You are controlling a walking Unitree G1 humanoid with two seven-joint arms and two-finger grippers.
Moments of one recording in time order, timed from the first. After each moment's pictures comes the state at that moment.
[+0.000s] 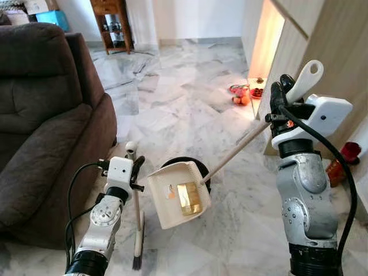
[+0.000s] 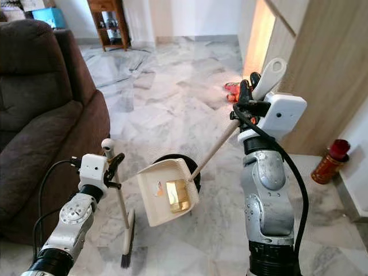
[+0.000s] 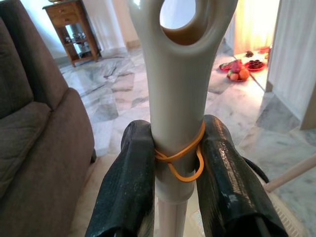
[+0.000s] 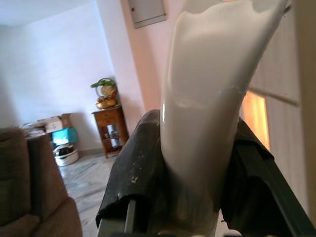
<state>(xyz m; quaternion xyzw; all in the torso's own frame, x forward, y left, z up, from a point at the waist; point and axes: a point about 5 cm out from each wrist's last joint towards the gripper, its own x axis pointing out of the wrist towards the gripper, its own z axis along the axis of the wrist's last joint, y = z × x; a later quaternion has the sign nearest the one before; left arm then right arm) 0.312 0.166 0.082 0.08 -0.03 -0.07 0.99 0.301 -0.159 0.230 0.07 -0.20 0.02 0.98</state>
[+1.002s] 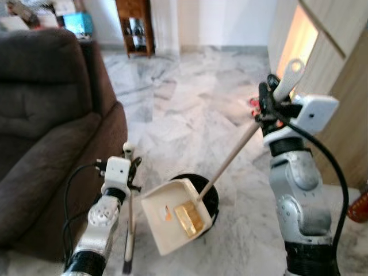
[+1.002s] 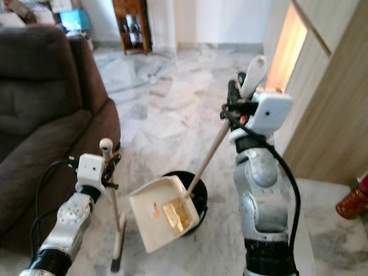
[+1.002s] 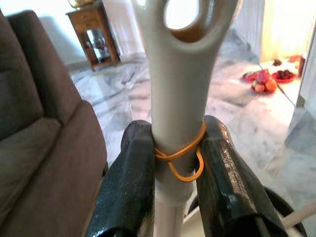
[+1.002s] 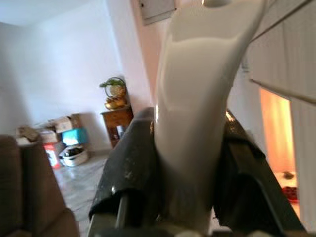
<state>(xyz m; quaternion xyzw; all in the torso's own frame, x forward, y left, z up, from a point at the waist) 0.312 0.161 0.081 0.09 -0.03 -0.07 0.99 0.304 -0.164 0.227 0.08 -0.20 0.01 0.98</state>
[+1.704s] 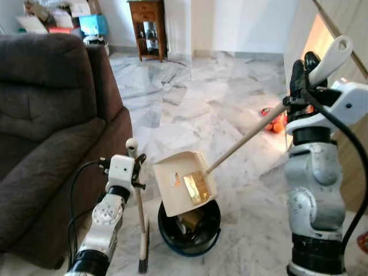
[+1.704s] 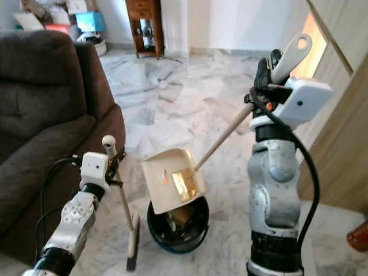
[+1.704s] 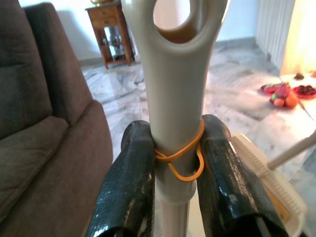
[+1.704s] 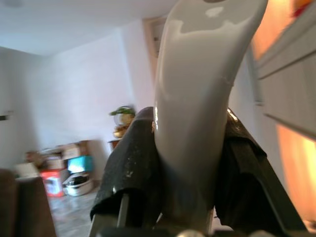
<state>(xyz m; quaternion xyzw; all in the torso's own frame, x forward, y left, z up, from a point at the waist) 0.309 0.170 0.080 0.08 -0.03 -0.06 0.99 0.300 -0.154 0.256 0.08 -0.27 0.01 0.96</state>
